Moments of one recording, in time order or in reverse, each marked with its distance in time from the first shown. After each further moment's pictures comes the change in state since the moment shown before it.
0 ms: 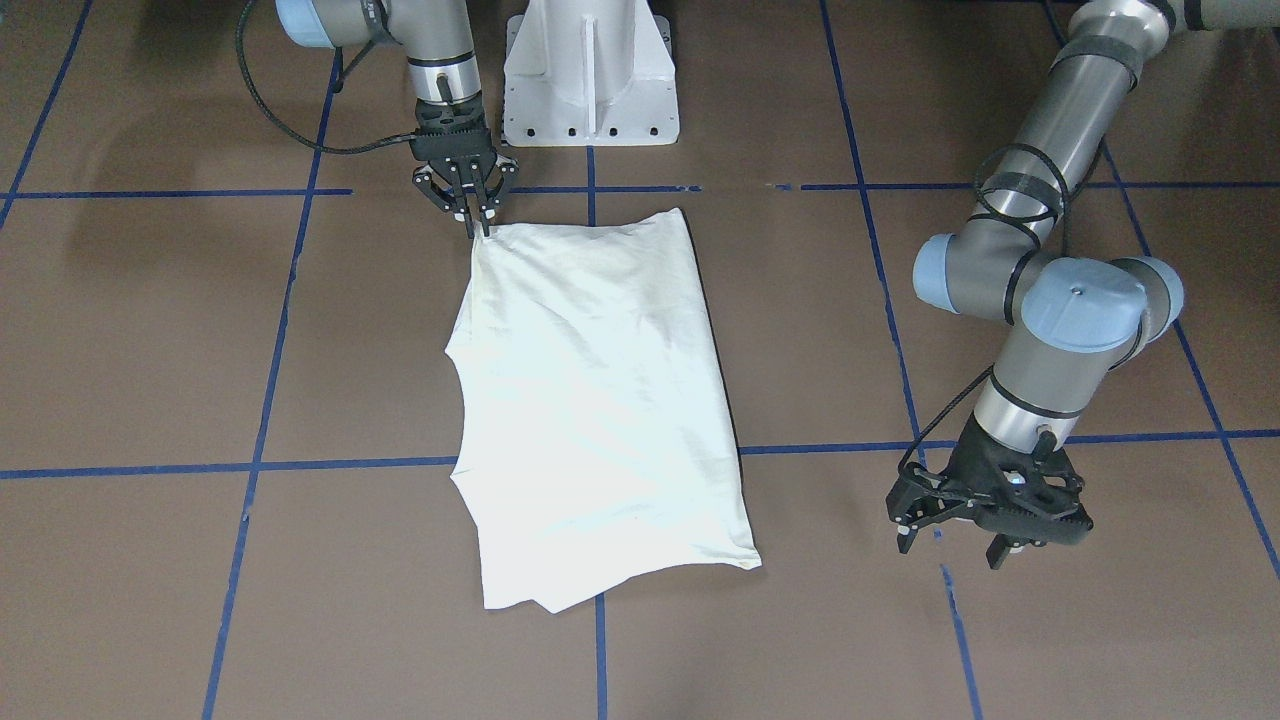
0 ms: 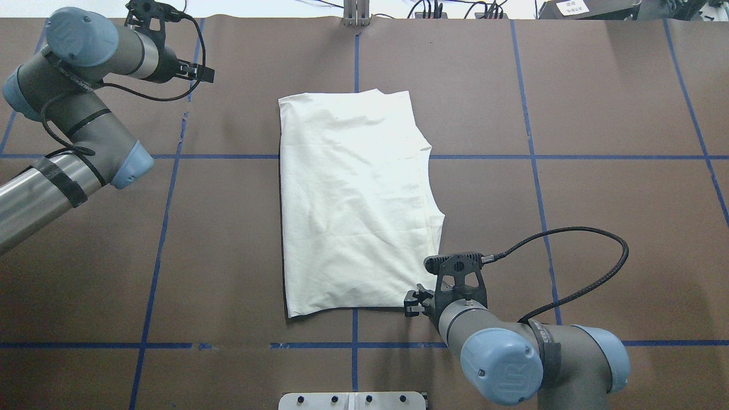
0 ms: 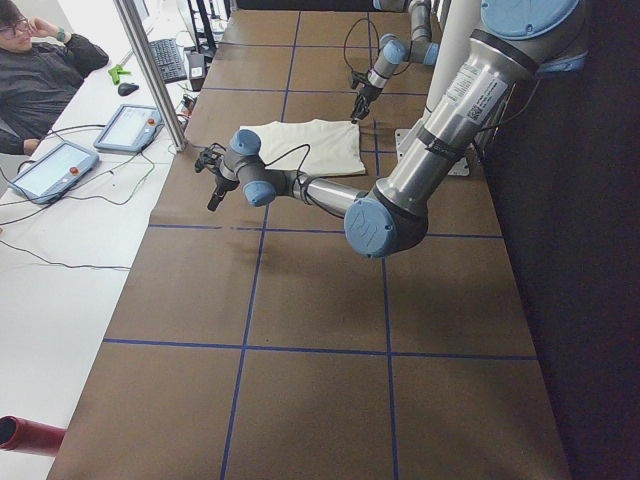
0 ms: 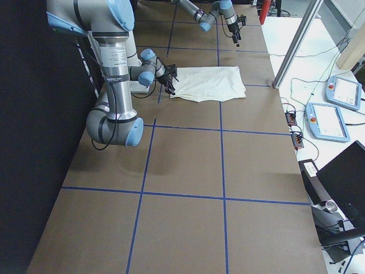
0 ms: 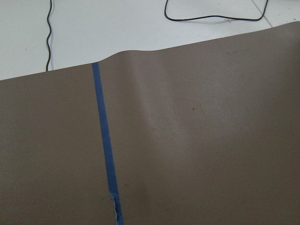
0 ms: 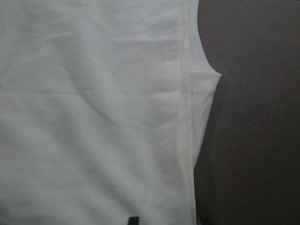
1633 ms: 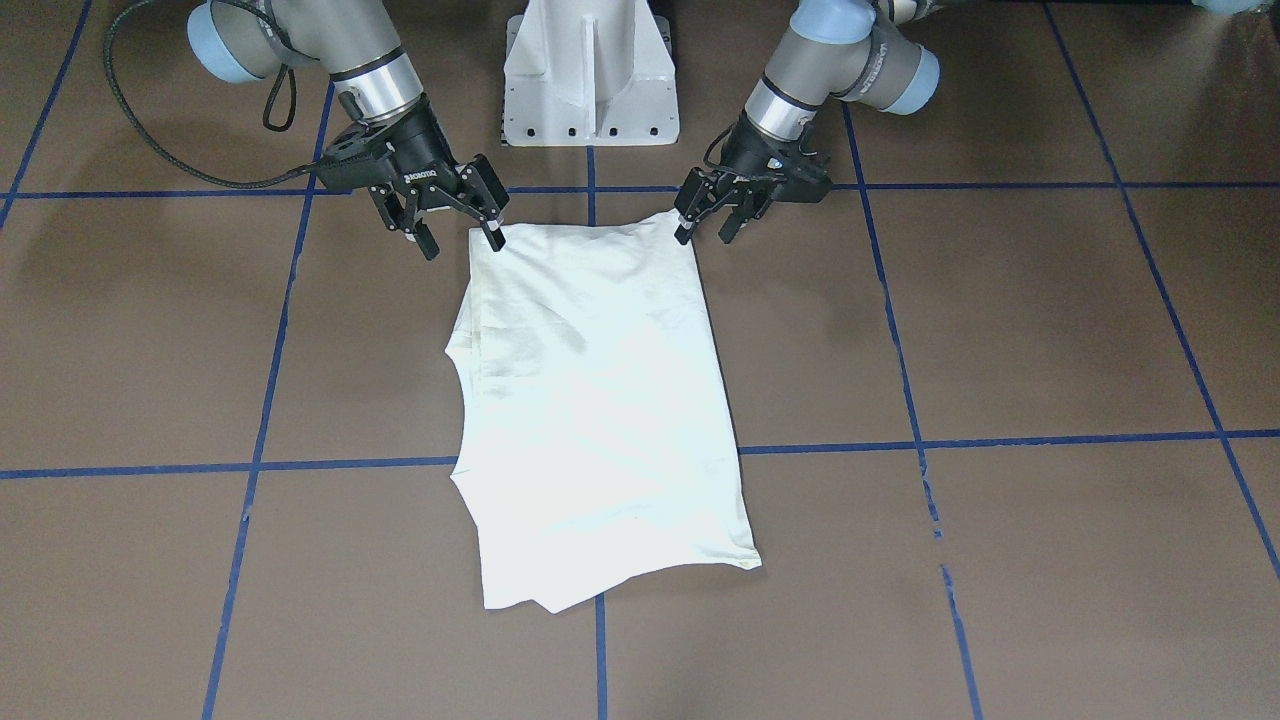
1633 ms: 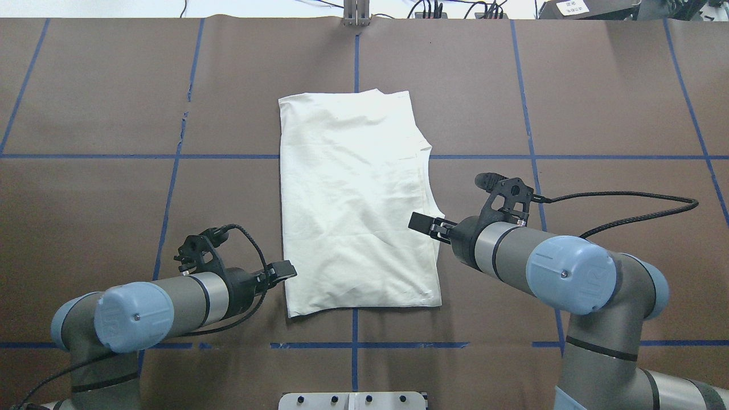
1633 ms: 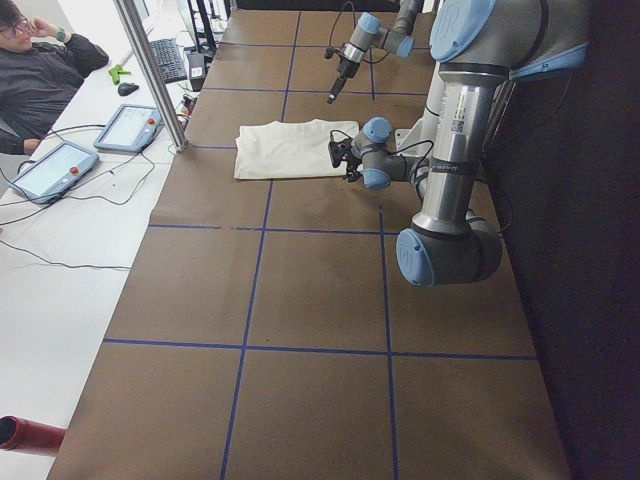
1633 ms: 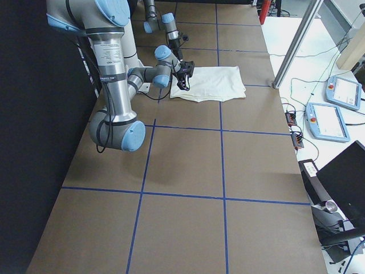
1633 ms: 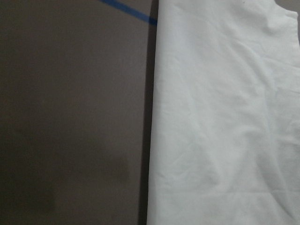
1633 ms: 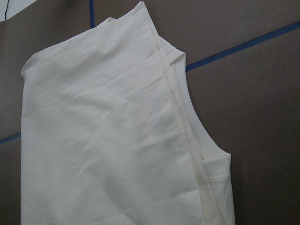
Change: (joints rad) left arm 0.694 0.369 -0.669 0.076 0.350 -1.093; right arm 0.208 -0.040 0.006 0.277 0.170 0.241
